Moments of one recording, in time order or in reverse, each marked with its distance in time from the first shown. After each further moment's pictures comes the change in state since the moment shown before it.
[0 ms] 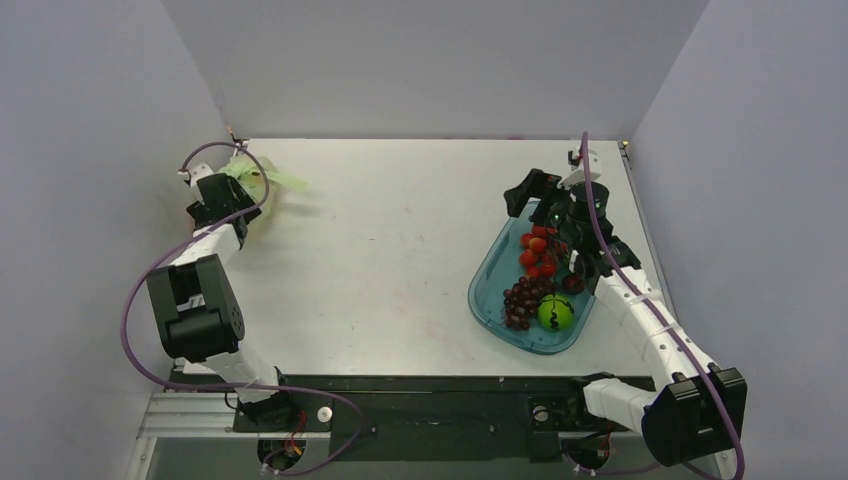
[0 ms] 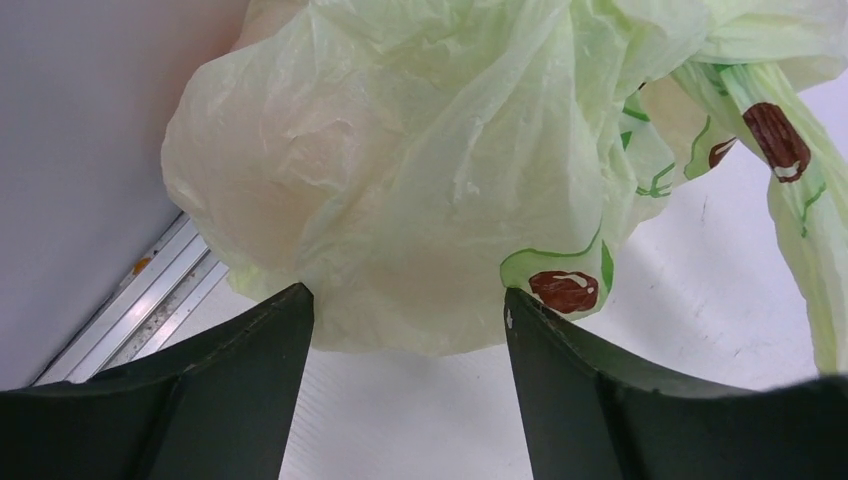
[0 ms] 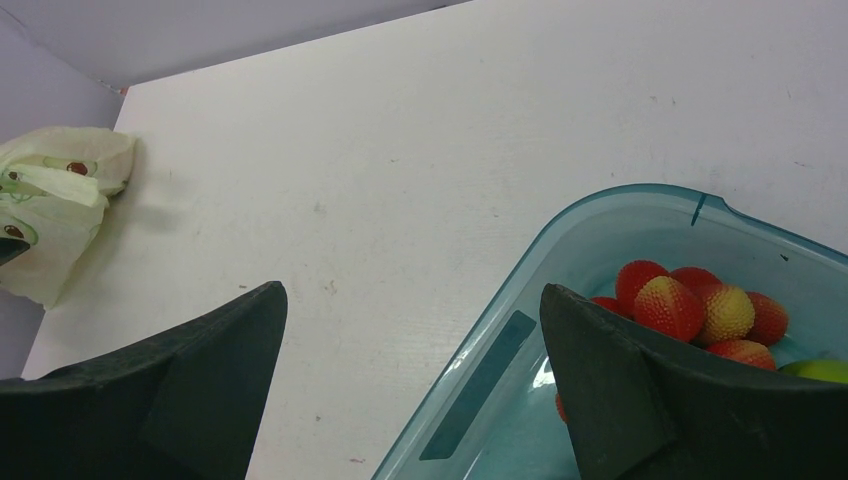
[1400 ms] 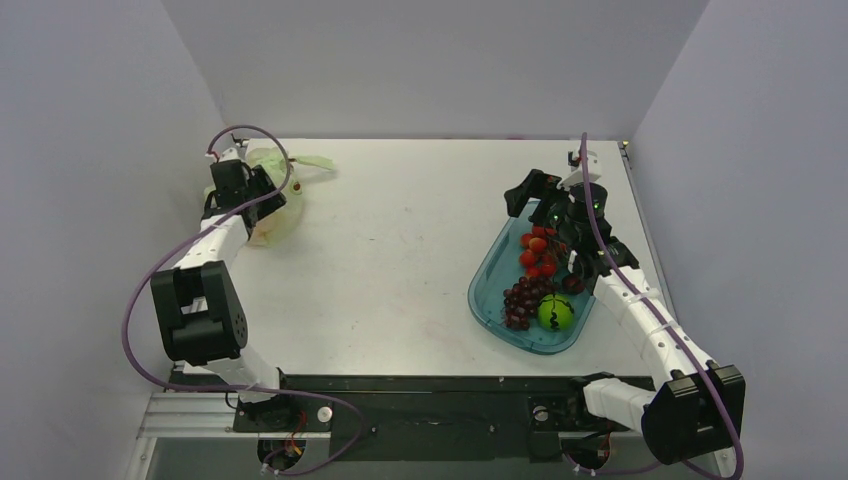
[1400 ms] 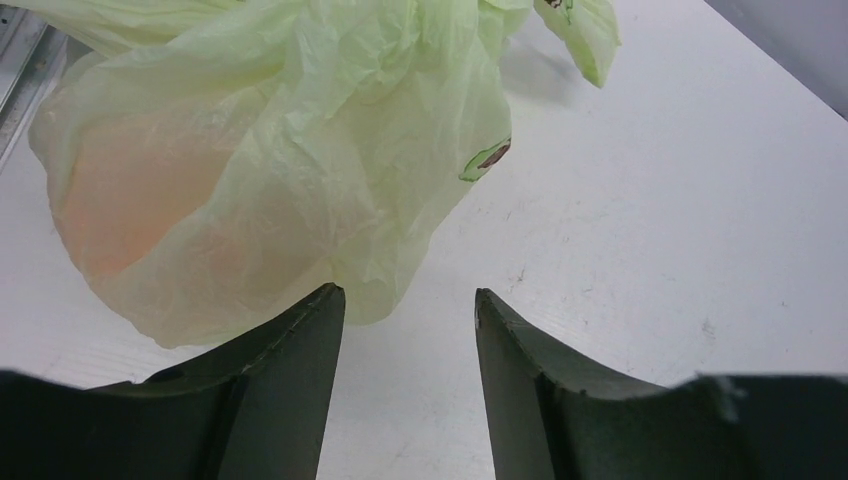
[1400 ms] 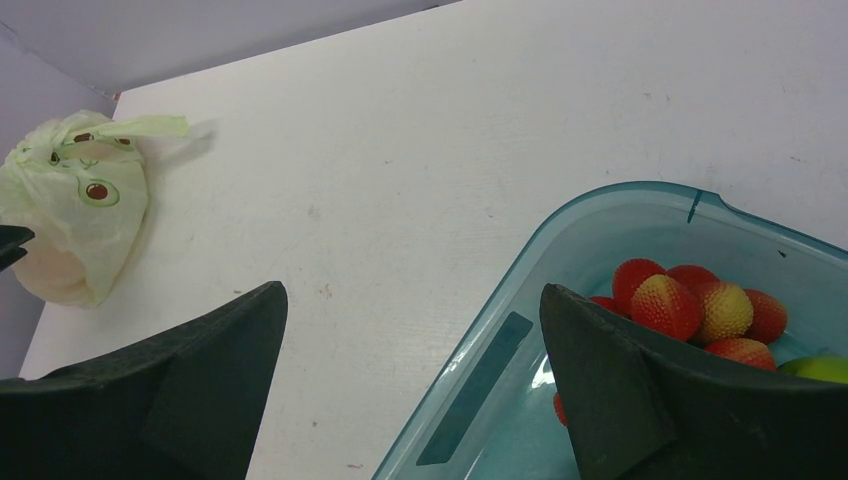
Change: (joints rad) left arm -0.093 -0.027 0.086 -0.131 0.341 -0.051; right arm 0.000 0.008 -0.014 0.022 0.015 0.011
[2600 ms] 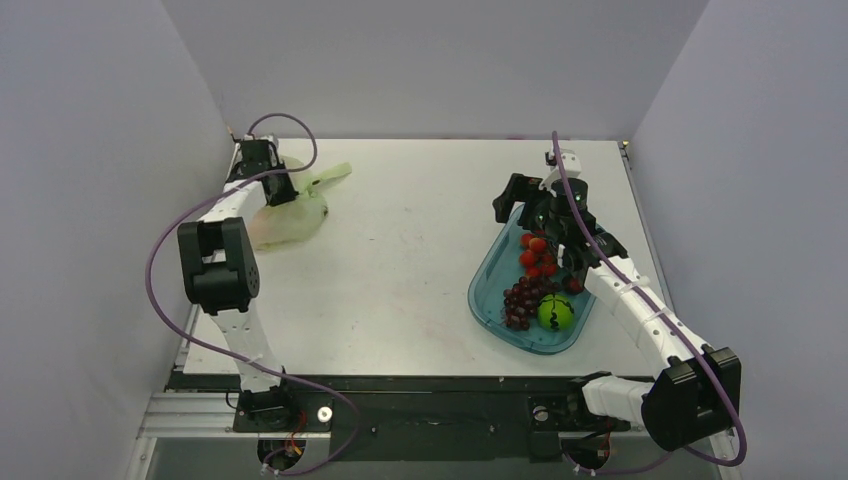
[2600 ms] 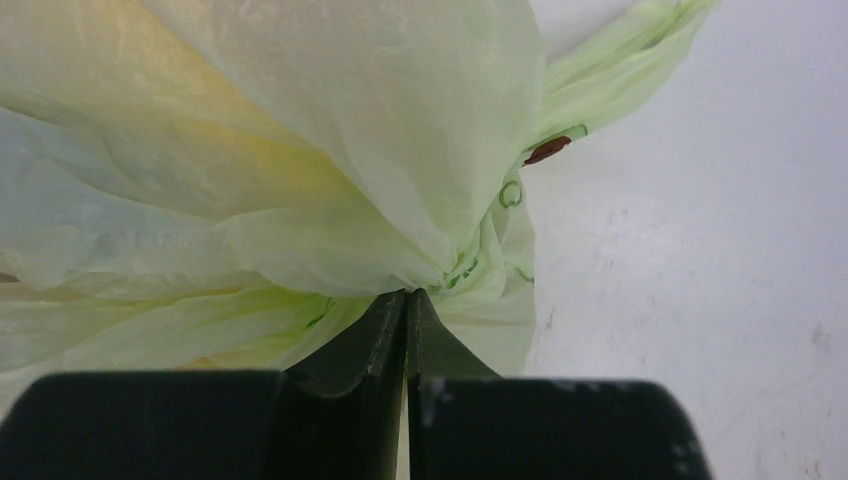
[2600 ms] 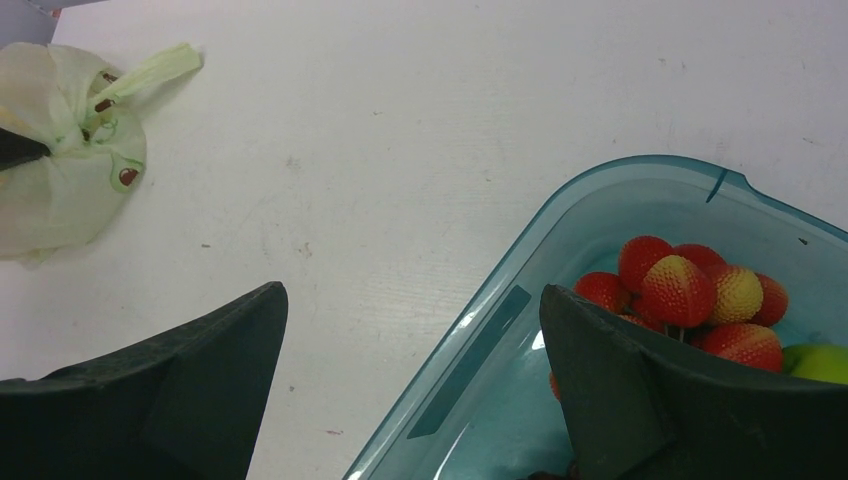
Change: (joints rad) left arm -0.071 0.378 0.426 -0.209 -0.034 0.156; right arm 0.079 0.066 0.066 -0.106 0.053 -0.070
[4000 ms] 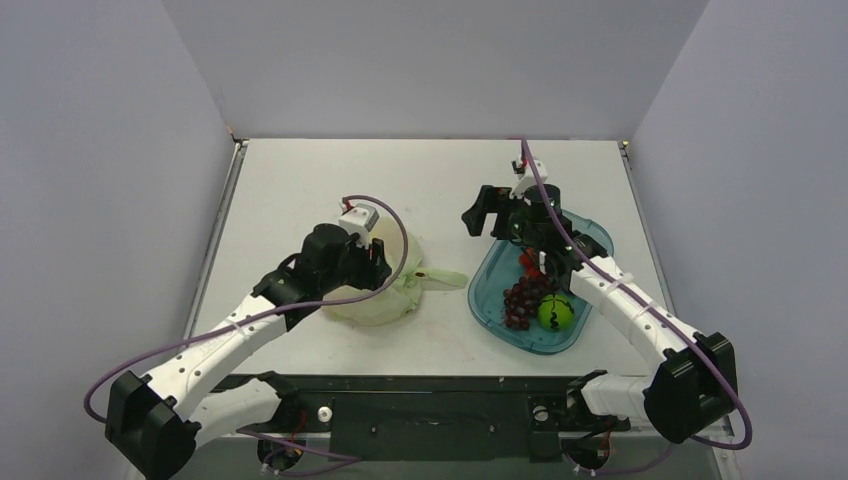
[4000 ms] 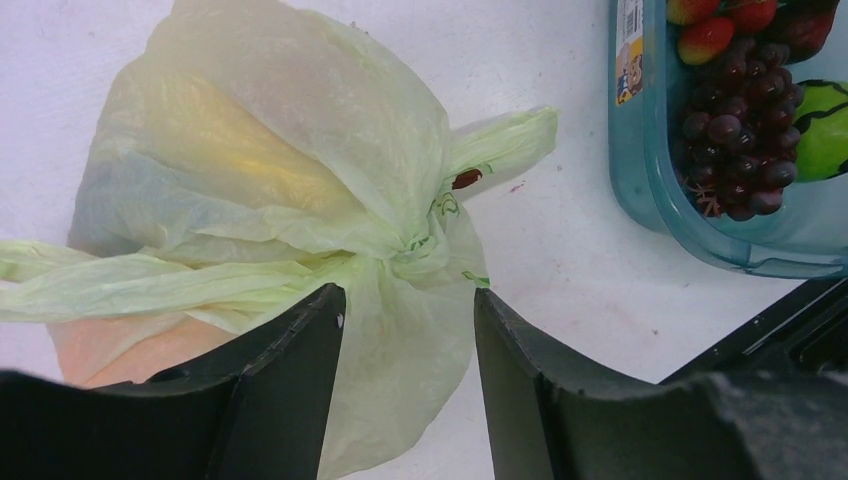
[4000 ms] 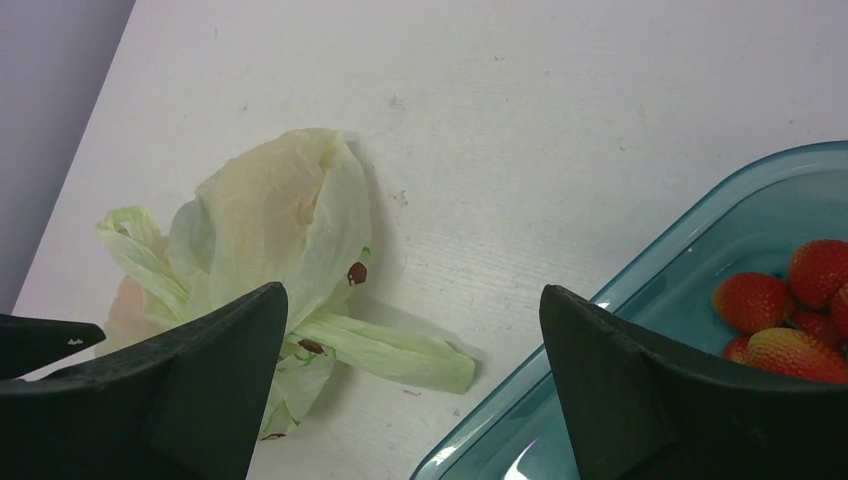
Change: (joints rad) left arm -0.741 -0.991 -0.780 0.003 -0.046 -0.073; right arm 0.145 0.039 -0.004 0.030 -0.071 0.028
